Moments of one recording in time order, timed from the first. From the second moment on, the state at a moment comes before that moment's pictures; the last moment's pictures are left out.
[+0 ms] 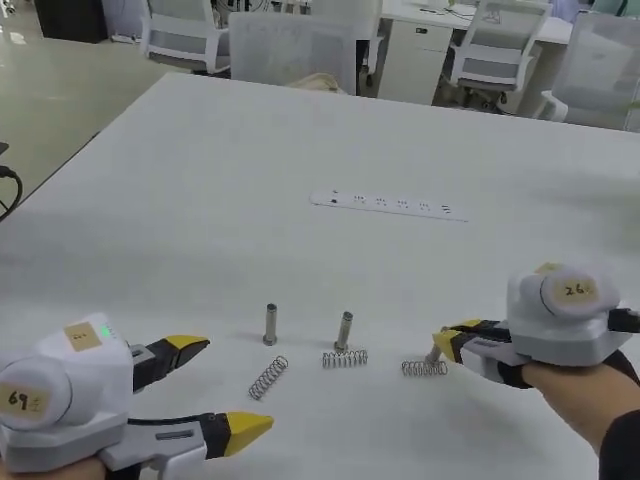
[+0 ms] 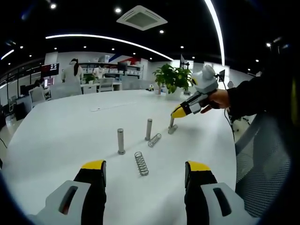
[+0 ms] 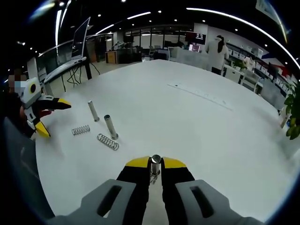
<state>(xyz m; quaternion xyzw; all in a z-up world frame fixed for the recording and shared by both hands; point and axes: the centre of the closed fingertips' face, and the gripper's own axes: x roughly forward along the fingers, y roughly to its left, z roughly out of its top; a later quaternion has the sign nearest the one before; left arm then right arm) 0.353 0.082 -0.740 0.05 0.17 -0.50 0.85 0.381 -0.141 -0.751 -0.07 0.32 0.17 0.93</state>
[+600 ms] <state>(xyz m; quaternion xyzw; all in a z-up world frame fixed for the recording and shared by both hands) 0.352 0.080 -0.740 0.05 0.17 -0.50 0.85 0.380 -0.145 -0.744 -0.08 0.31 0.17 0.93</state>
